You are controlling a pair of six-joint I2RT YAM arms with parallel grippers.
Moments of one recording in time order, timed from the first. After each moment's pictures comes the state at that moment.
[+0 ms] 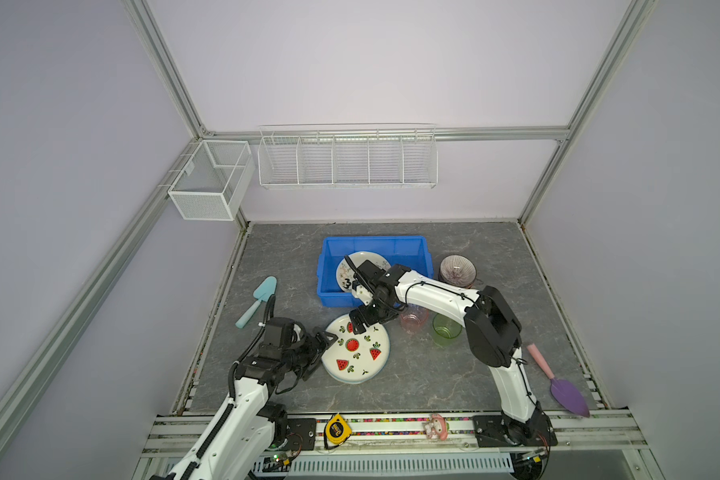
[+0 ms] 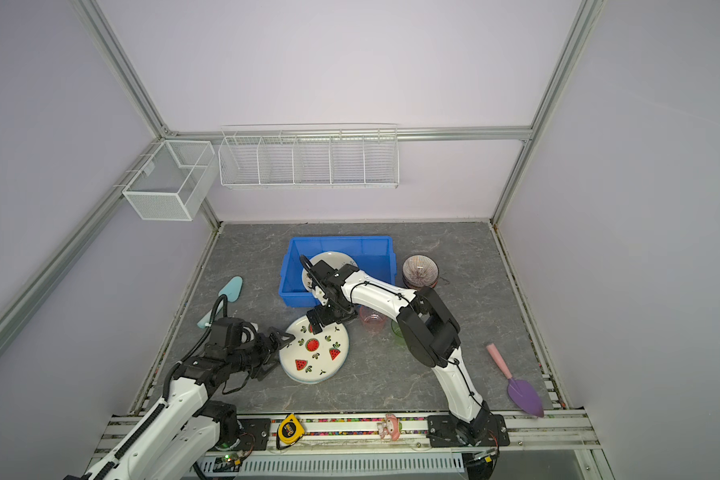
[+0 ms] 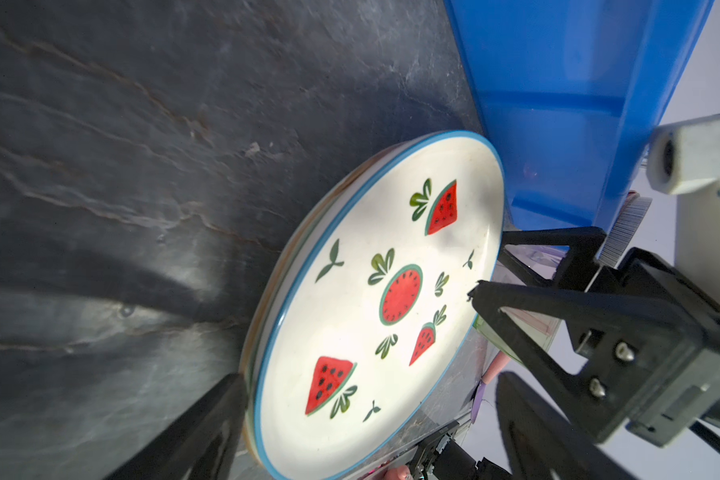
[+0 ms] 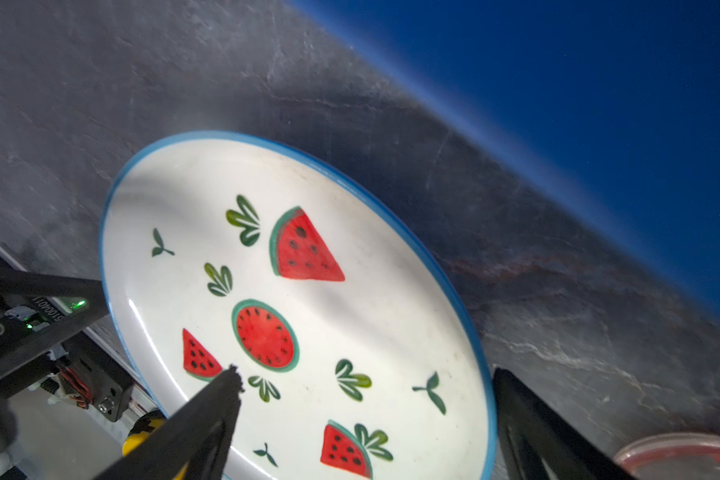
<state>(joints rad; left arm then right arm) -0.25 0.77 0.34 -0.48 0.50 -1.06 0.88 2.14 1.73 -0.95 -0.26 0.33</state>
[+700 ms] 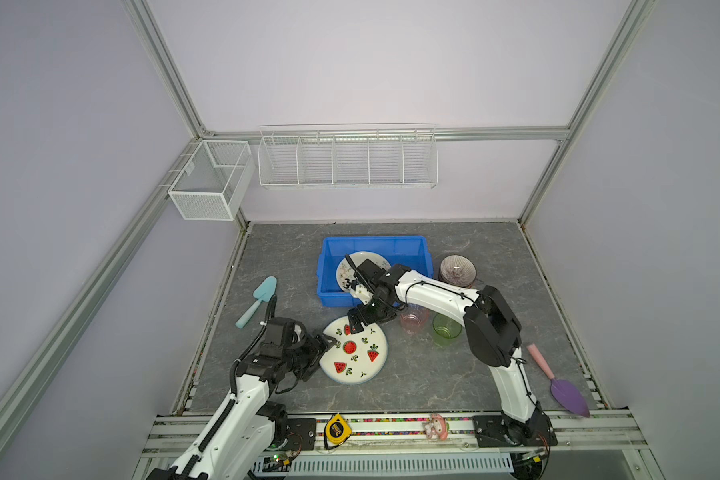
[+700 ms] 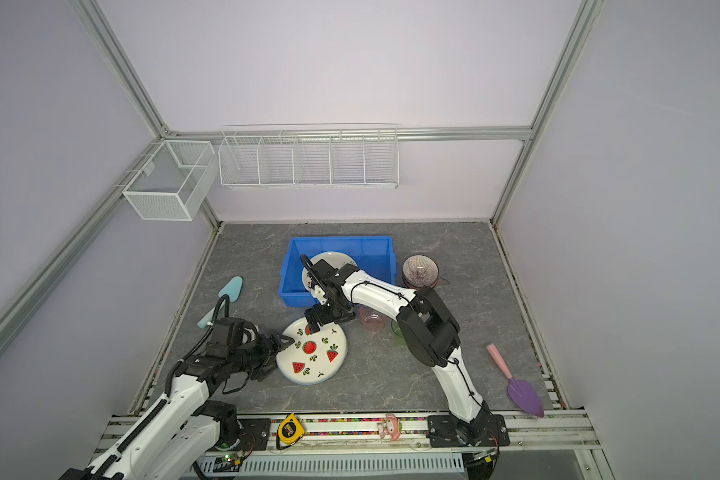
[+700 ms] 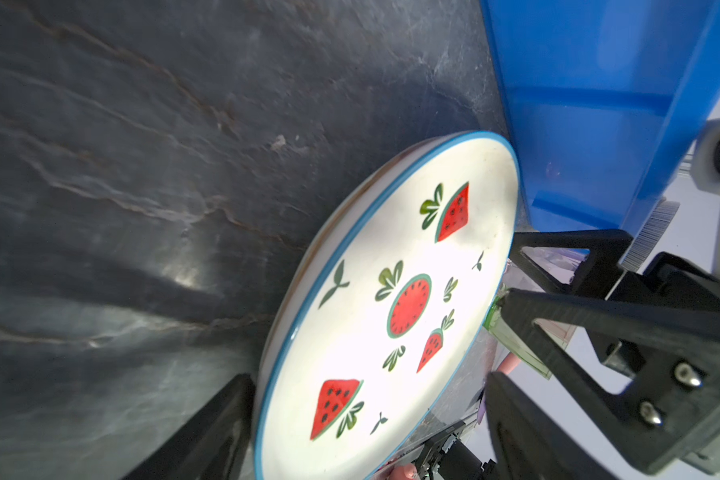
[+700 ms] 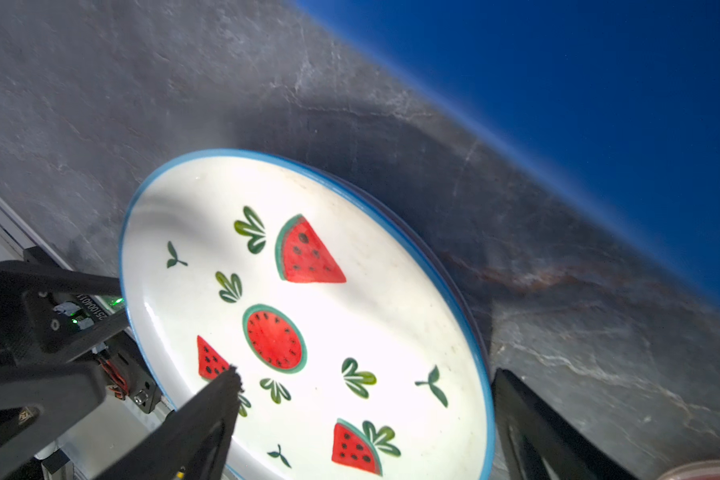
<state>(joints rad) -0.25 0.78 0.35 -0.50 0.50 -1.06 0.88 2.14 1.73 -0.92 -0.32 0.36</state>
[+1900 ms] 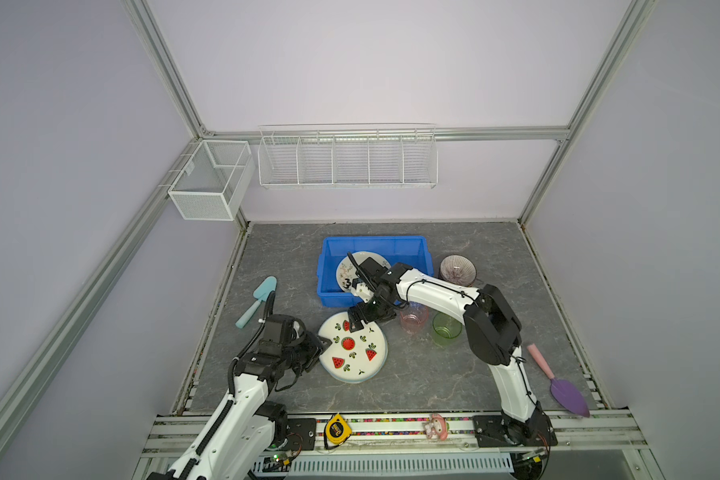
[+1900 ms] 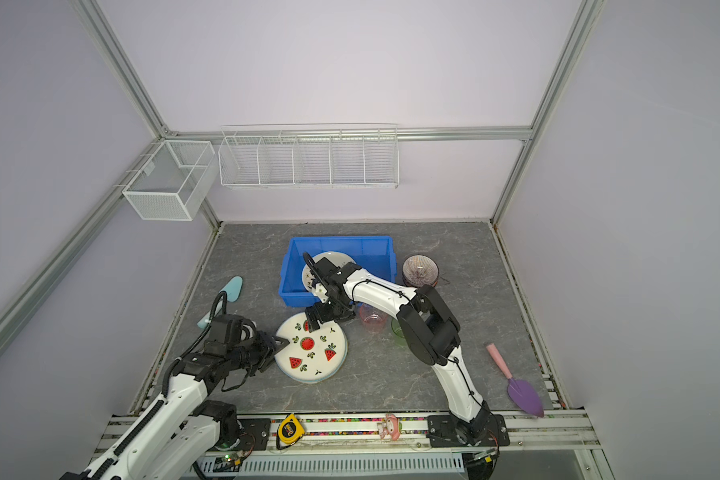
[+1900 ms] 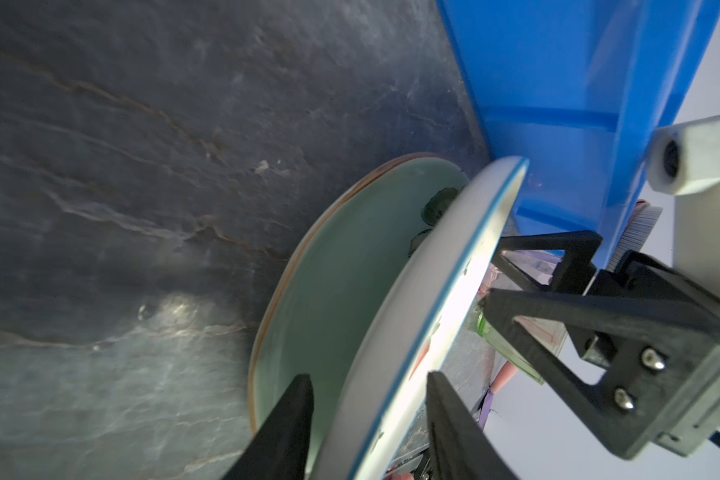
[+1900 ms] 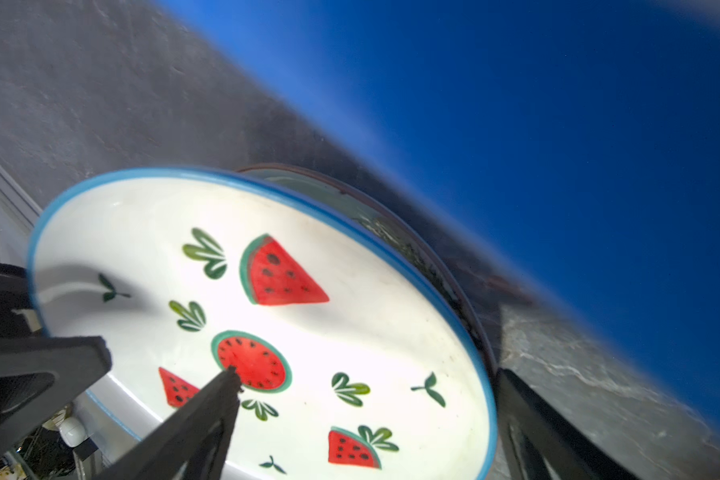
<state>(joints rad) -0.25 0.78 0.38 -0.50 0.47 -1.05 0.86 2.15 1.73 -0.90 -0.38 0.37</state>
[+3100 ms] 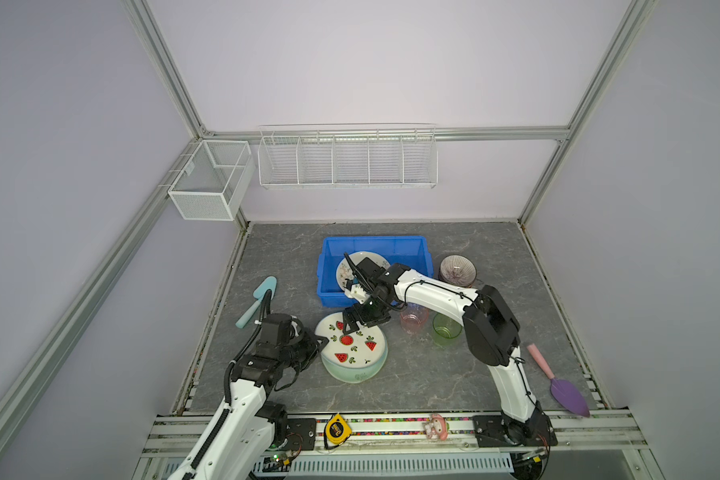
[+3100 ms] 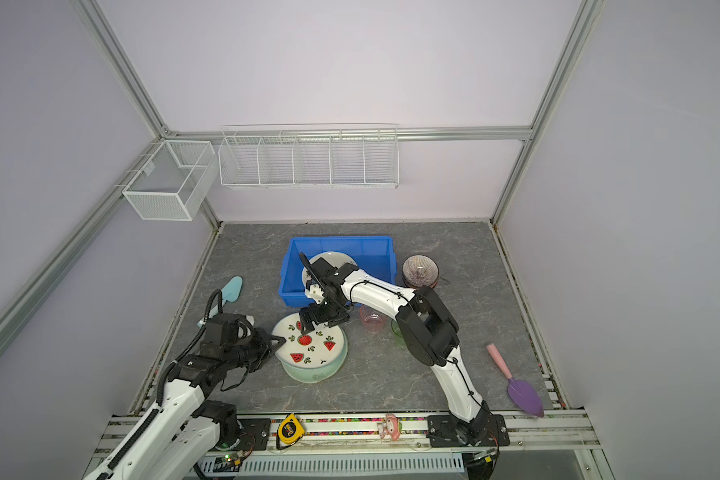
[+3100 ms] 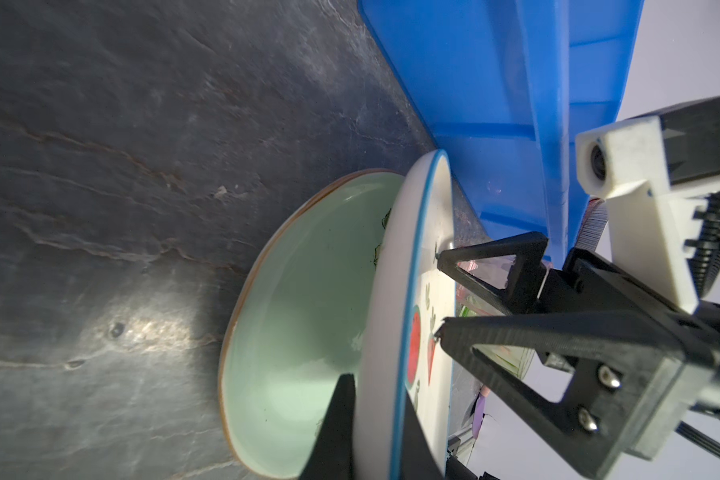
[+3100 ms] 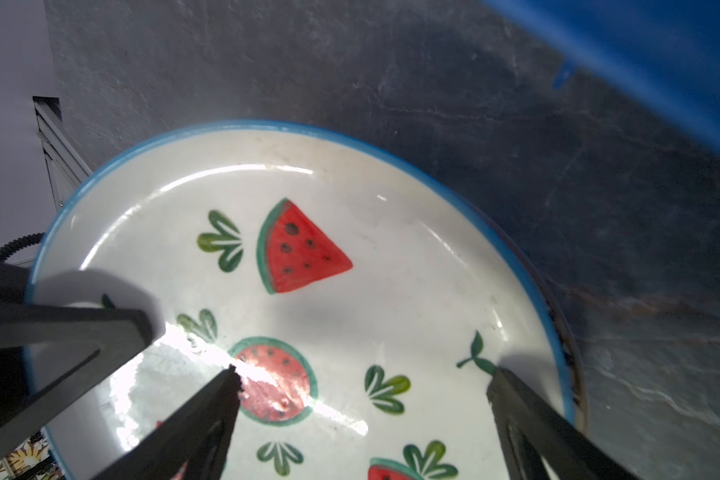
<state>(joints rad) -0.25 0.71 0.39 -0.50 0.45 -1.04 0.87 2.15 1.76 -0.90 -0.46 0.37</state>
